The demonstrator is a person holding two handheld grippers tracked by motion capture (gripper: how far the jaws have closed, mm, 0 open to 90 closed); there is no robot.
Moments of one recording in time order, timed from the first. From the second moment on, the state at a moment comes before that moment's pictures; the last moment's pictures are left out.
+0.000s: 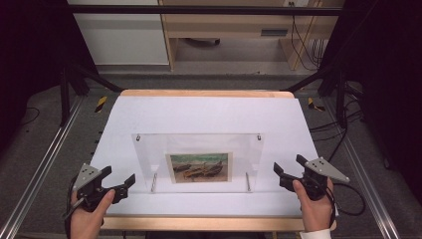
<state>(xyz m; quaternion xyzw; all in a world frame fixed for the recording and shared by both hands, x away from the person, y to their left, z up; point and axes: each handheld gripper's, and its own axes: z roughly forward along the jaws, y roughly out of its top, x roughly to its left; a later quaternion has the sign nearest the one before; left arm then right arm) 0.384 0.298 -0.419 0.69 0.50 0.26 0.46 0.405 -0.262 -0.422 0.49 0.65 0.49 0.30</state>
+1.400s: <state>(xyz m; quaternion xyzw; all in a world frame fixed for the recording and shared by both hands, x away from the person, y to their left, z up) 0.418 0.318 -0.456 0.72 0.53 0.27 0.34 0.438 -0.275 -0.453 0.55 0.67 0.39 0.29</state>
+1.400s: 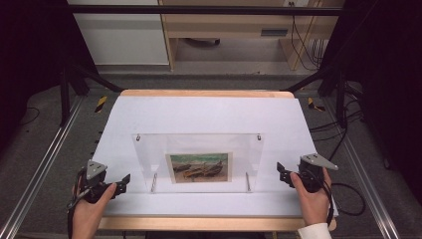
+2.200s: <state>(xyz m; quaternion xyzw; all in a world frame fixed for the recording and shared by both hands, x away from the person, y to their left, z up) 0.418 0.319 -0.460 0.73 0.54 0.25 0.34 0.436 -0.282 -0.465 0.58 0.70 0.34 0.24</state>
